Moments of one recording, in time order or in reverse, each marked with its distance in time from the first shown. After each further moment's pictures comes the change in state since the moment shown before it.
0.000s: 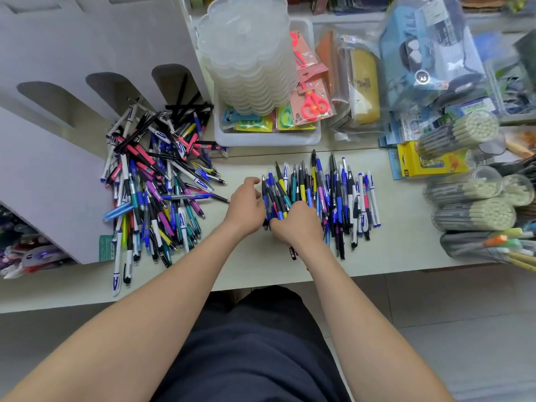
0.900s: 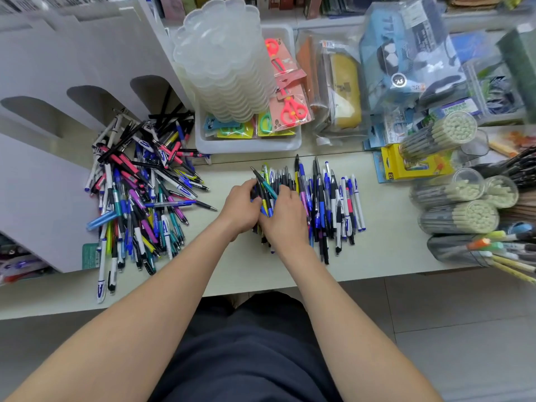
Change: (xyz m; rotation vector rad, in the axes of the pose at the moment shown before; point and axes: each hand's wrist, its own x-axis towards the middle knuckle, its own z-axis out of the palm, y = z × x) left_hand 0.013 0.027 0.017 -0.097 -0.062 -0.070; right_hand 0.018 0.012 -0.006 0.009 0.224 -0.267
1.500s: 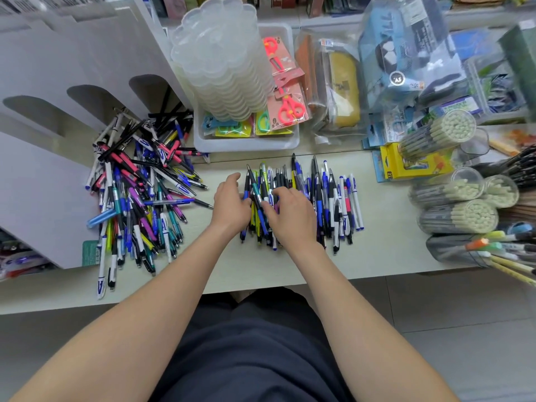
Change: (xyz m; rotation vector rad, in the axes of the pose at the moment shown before) left_hand 0.000 -0.010 0.003 0.032 0.219 -0.032; right_hand 0.002 0.022 -0.012 -0.029 0.110 -0.219
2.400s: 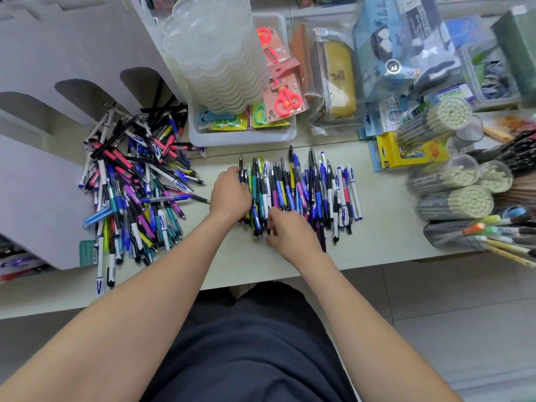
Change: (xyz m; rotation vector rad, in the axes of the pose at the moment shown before) left_hand 0.012 0.008 -0.003 0.147 0.008 0.041; right_hand -0.033 0.009 -0.001 -0.187 -0.407 -0.042
